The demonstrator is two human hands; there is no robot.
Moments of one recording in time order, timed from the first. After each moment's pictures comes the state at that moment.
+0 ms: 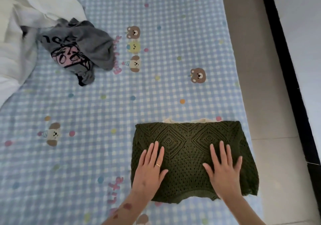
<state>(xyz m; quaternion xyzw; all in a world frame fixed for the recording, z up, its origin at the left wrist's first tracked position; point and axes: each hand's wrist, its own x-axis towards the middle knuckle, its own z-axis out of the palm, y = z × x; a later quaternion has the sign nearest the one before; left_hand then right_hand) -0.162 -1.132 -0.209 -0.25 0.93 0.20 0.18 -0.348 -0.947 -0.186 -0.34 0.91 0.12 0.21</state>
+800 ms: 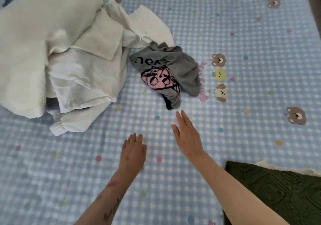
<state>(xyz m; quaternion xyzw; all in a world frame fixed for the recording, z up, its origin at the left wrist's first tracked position) 0.000 -1.469 -0.226 -0.47 0.84 0.23 0.16 -0.191 -1.396 -0.221 -0.46 0.84 -0.16 0.24</state>
